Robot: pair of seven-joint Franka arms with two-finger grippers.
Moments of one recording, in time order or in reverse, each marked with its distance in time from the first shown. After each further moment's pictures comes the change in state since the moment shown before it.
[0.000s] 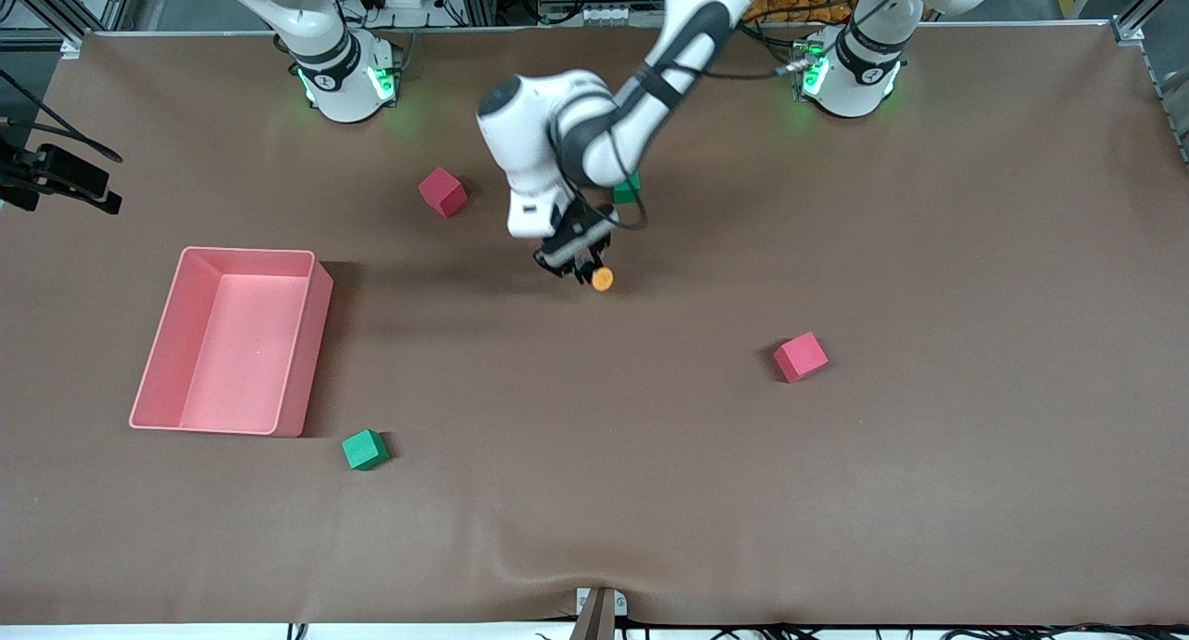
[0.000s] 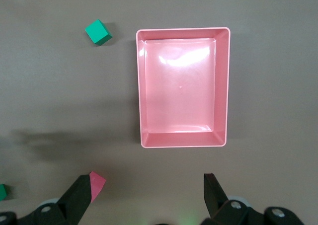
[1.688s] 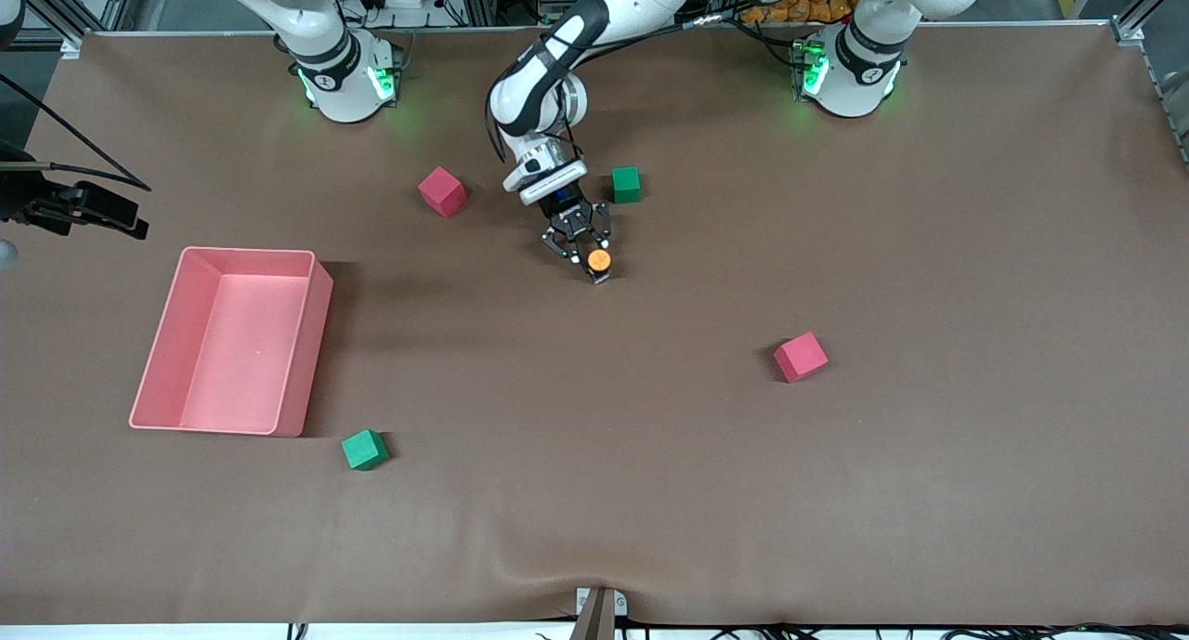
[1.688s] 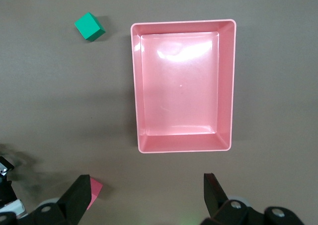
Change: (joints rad) left arm -0.238 0.296 0.018 -0.011 0.675 -0.263 -0.388; right arm -0.001 0.014 -0.006 -0.104 0.000 0.088 0.003
